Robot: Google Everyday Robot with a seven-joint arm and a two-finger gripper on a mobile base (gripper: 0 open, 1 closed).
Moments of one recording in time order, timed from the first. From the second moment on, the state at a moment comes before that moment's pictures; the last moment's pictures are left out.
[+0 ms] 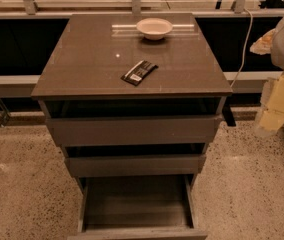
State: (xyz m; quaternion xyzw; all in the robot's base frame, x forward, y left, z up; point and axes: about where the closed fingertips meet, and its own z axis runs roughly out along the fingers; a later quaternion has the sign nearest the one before) arm 0.438 -0.217 0.976 -0.60 0.78 -0.03 0.16
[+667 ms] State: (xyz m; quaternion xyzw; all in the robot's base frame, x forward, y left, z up) arm 0.464 -0.195 0.972 -0.60 0.77 -0.01 0.20
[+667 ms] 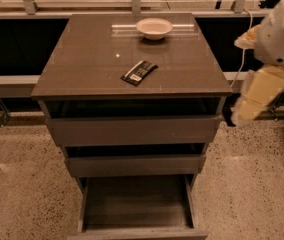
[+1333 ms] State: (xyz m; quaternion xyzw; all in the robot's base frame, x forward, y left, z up) arm 0.598 -0.082 0.997 -0.57 0.72 0.08 0.39
